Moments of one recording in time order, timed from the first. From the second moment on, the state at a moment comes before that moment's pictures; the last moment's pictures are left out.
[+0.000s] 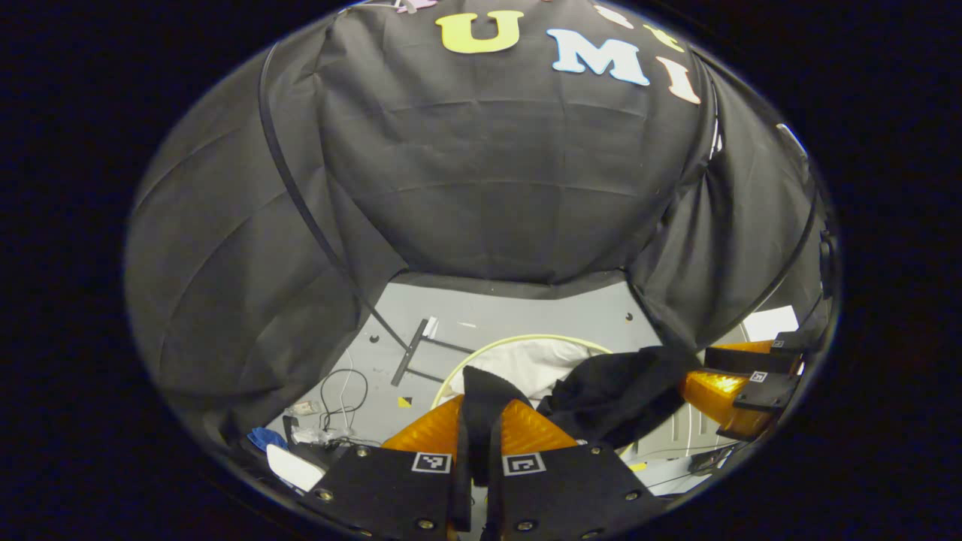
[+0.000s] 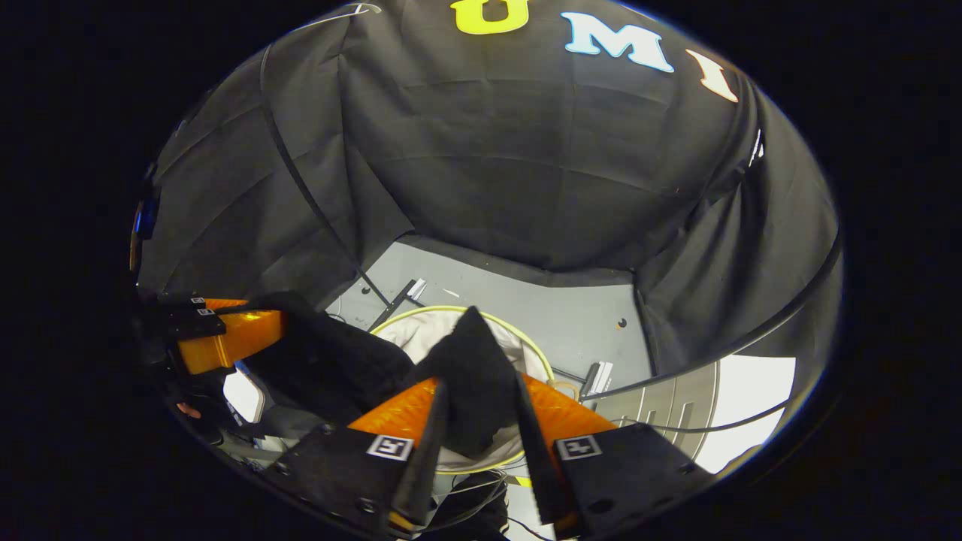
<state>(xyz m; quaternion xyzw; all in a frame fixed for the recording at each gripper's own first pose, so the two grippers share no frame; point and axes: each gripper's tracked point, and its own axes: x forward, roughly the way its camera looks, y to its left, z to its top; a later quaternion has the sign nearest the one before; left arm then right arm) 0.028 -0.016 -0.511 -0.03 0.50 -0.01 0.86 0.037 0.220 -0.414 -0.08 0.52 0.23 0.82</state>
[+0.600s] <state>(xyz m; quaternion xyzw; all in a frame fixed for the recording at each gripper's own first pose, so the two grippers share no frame) 0.042 0.008 -0.451 0.00 0.43 -0.01 0.90 0.046 0.223 -0.370 -0.07 0.47 0.20 0.86</state>
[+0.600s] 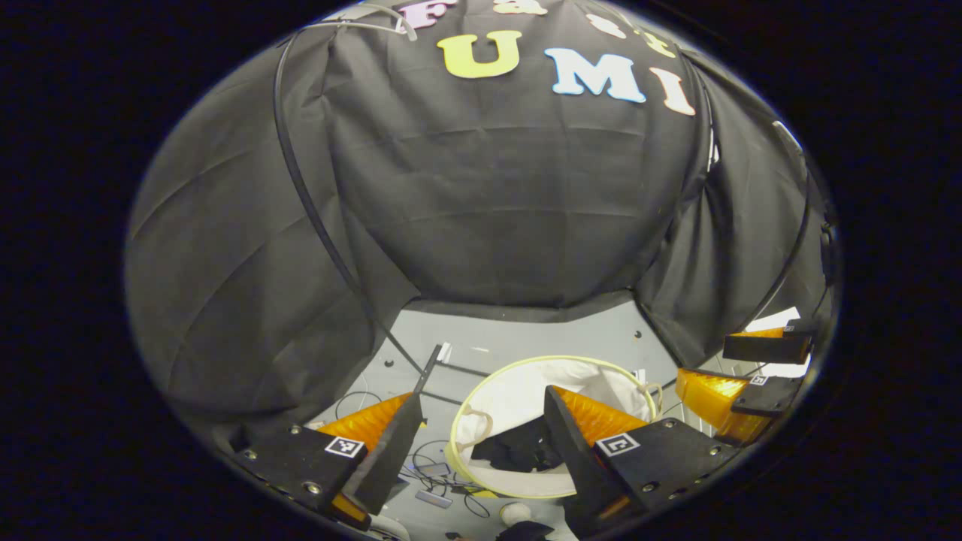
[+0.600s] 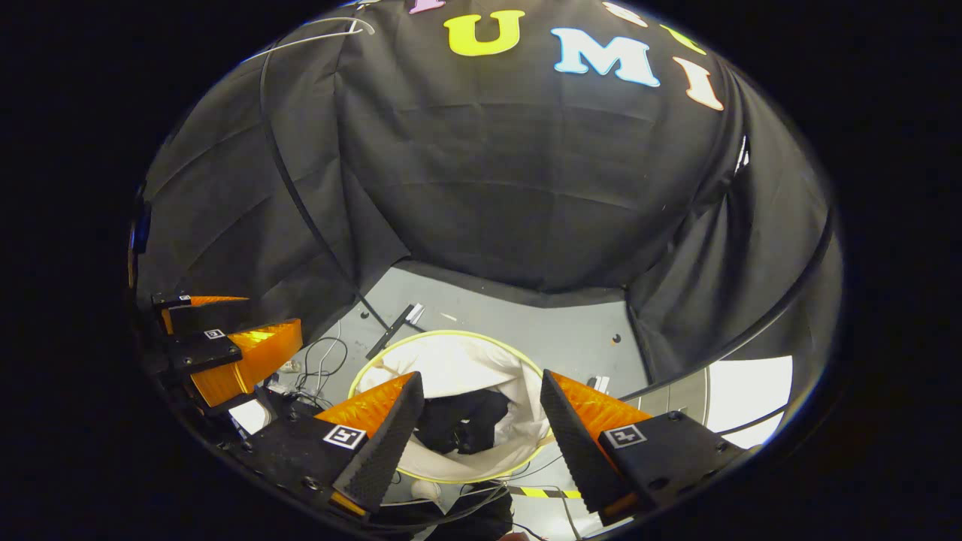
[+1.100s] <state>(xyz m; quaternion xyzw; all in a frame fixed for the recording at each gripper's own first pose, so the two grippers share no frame) 0.059 0.029 -0.324 0.00 0.31 -0.04 0.95 0.055 0.213 -0.252 -0.02 0.36 0.15 0.92</state>
